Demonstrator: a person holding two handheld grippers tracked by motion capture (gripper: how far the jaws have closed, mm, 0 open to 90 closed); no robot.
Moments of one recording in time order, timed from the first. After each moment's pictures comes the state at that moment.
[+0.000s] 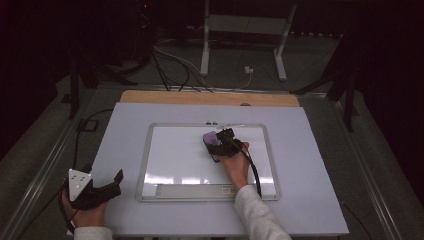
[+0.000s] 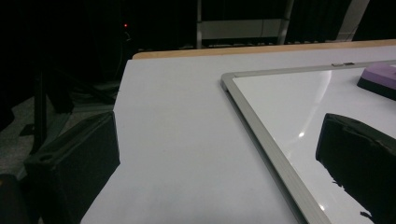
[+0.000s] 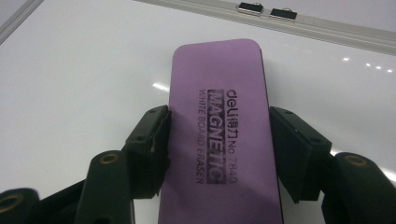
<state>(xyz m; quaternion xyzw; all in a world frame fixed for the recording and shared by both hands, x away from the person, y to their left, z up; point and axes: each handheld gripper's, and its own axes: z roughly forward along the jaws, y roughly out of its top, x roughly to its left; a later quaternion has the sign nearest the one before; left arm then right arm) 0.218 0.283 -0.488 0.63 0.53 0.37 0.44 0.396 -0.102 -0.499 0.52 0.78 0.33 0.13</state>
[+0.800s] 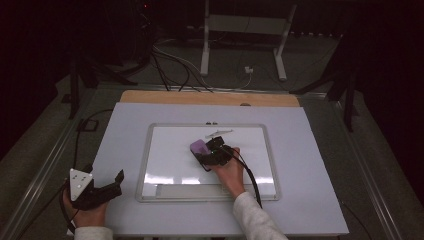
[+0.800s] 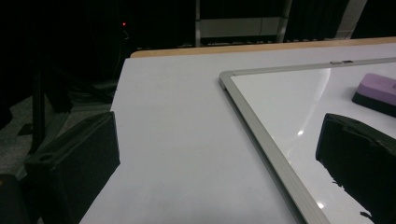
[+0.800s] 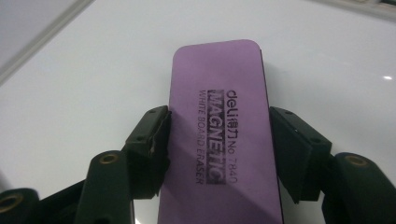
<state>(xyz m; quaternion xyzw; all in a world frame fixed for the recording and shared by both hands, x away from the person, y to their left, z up) 0.218 0.282 -0.489 0.63 0.53 0.37 0.44 0.372 -0.078 -0.500 0.45 0.82 0.35 0.09</state>
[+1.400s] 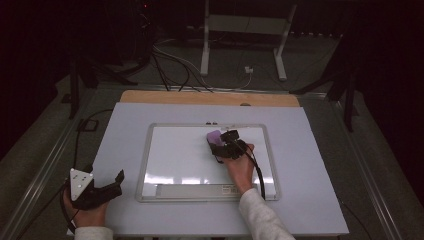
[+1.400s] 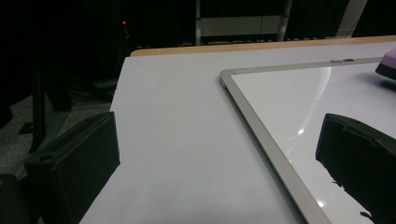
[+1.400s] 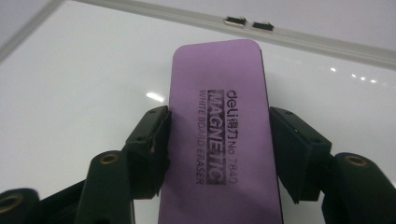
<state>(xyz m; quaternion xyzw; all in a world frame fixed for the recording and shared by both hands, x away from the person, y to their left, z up) 0.218 0.281 -0.489 0.63 0.53 0.37 0.43 0.379 -0.111 -0.484 0.52 0.77 0.35 0.15</state>
